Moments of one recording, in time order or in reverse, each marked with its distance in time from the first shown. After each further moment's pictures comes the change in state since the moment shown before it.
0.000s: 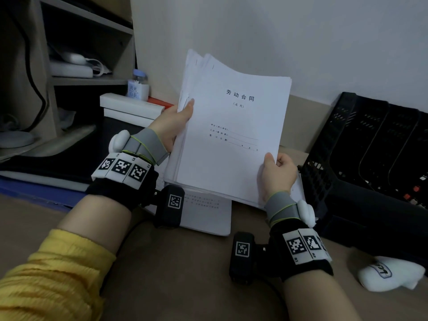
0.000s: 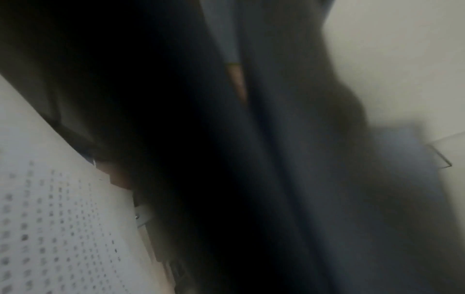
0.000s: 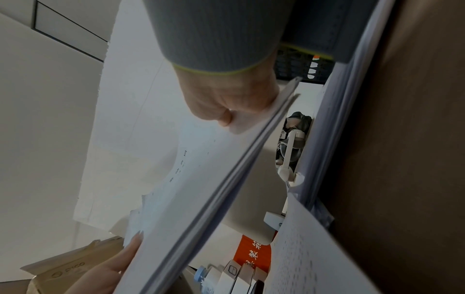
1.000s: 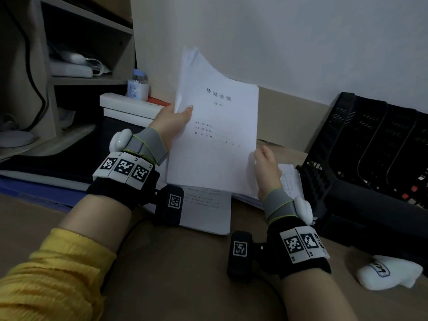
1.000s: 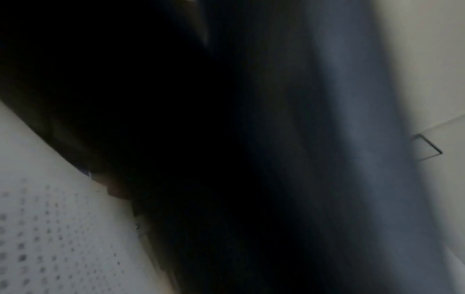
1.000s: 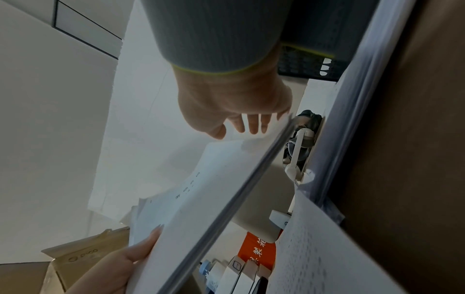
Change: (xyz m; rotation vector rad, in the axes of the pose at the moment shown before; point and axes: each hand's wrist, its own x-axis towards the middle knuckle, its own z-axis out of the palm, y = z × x) left_hand 0.007 -0.004 -0.005 0.125 0.175 0.081; right_hand -0.009 -0.017 0.009 -0.107 -0.322 0.257
